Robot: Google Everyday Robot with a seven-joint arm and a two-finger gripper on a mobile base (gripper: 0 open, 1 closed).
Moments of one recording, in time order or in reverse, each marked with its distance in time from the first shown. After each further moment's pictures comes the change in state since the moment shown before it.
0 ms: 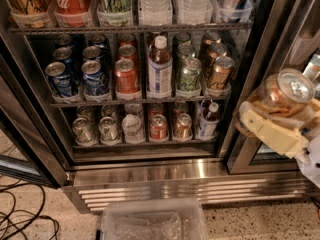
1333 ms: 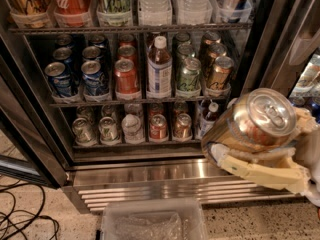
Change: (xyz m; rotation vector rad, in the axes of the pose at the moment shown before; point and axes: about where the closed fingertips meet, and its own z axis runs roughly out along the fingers) arm -0.037 0.106 -0.018 -0.478 -0.021 -0.092
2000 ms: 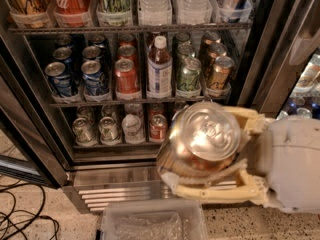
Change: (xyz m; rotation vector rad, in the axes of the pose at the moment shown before) arm -0.018 0.058 0.047 -0.248 0.020 -0.079
